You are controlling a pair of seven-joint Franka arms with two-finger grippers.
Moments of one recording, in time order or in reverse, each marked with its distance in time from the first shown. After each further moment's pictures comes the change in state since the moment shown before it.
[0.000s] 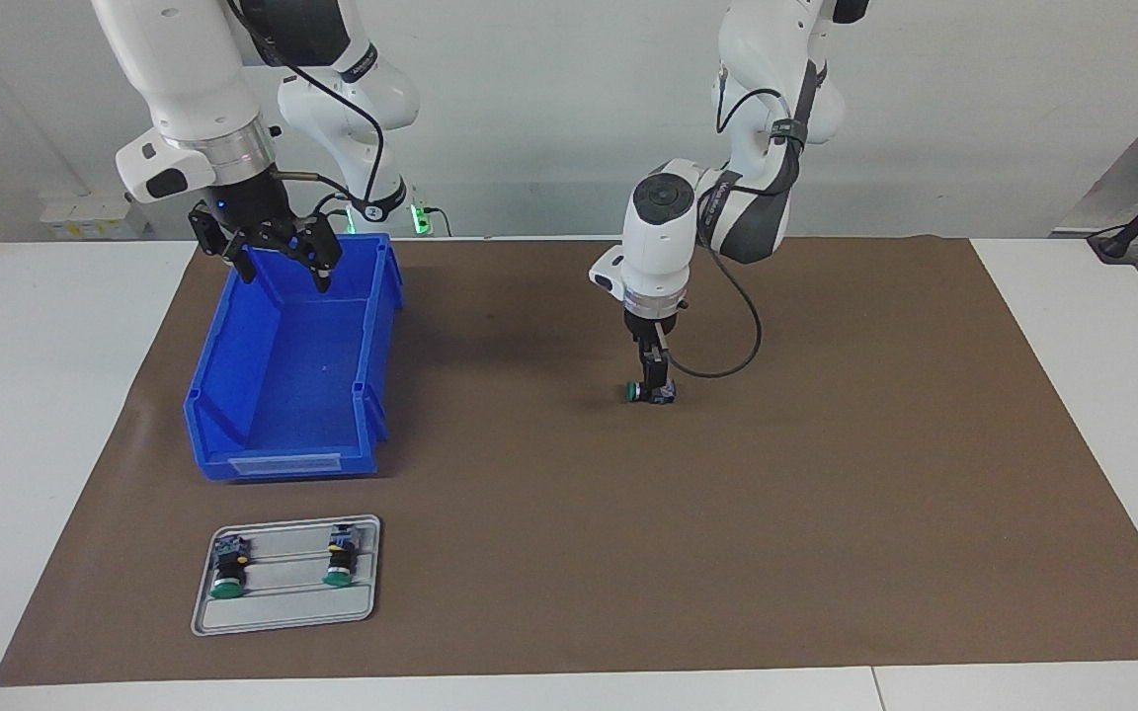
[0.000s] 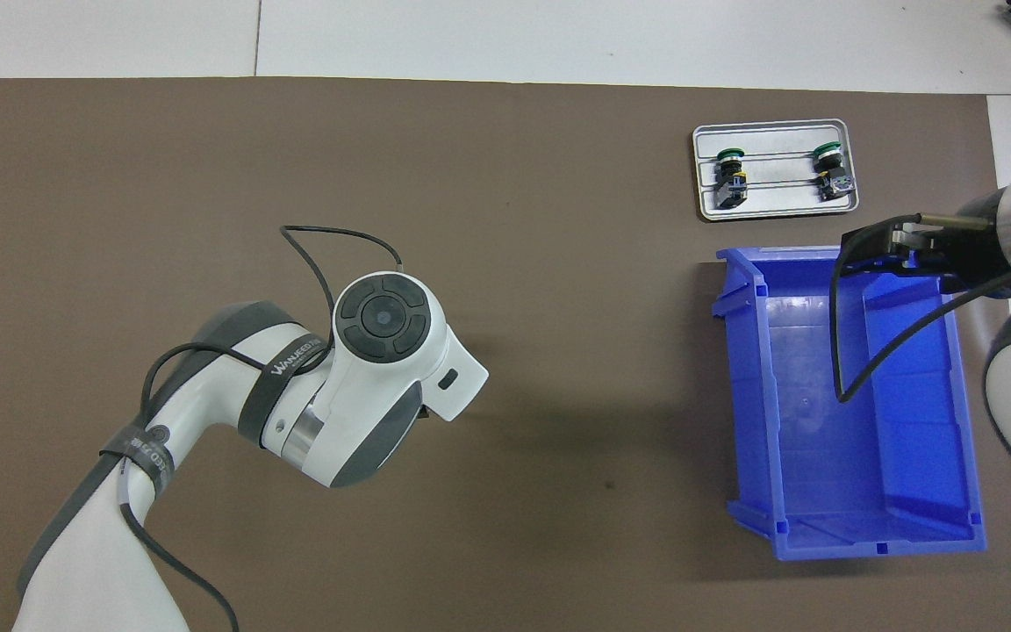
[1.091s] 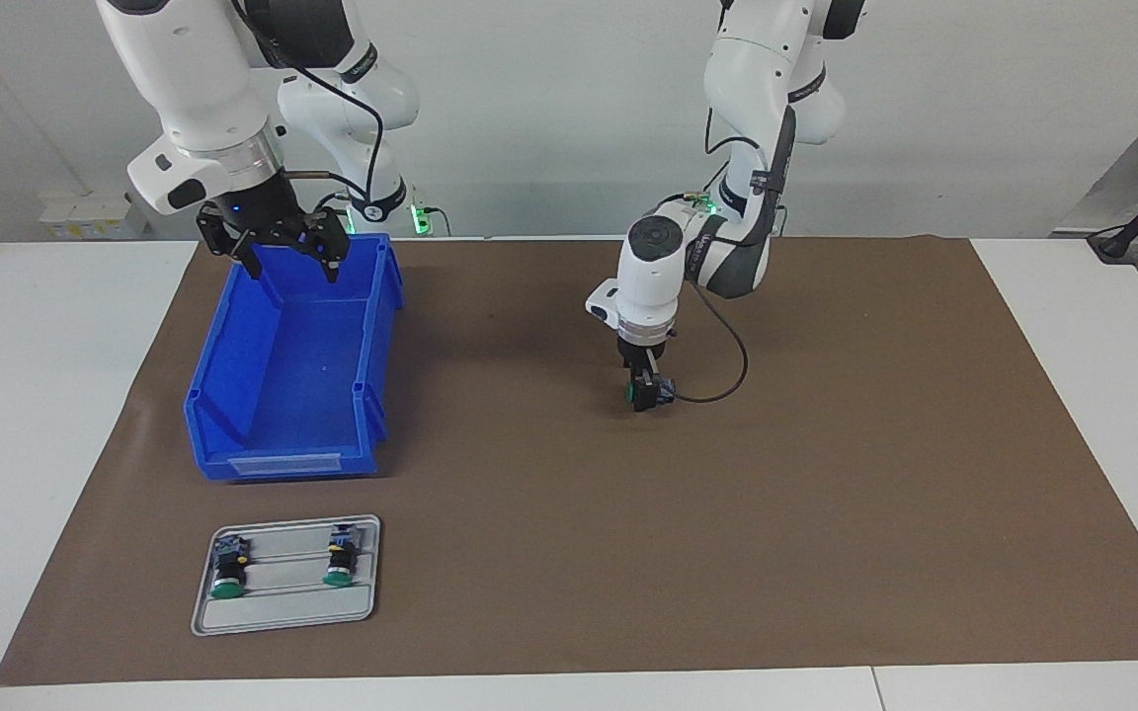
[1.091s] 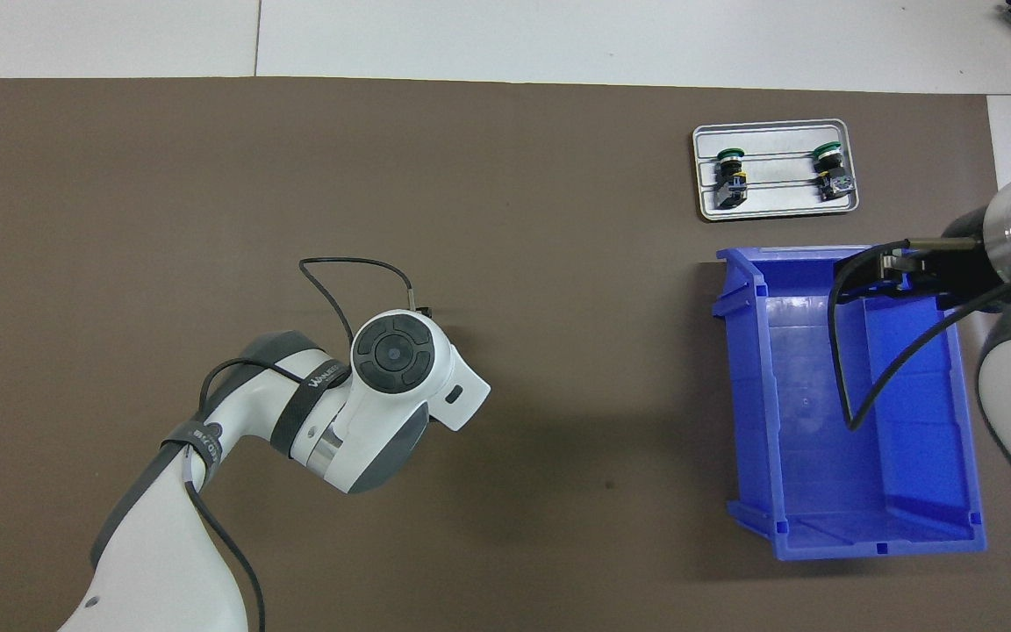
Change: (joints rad) left arm -0.018 0.075 0.013 -0.114 0.000 0.265 -0.073; right arm 0.004 0.003 0.005 0.004 0.000 -0.069 -0.076
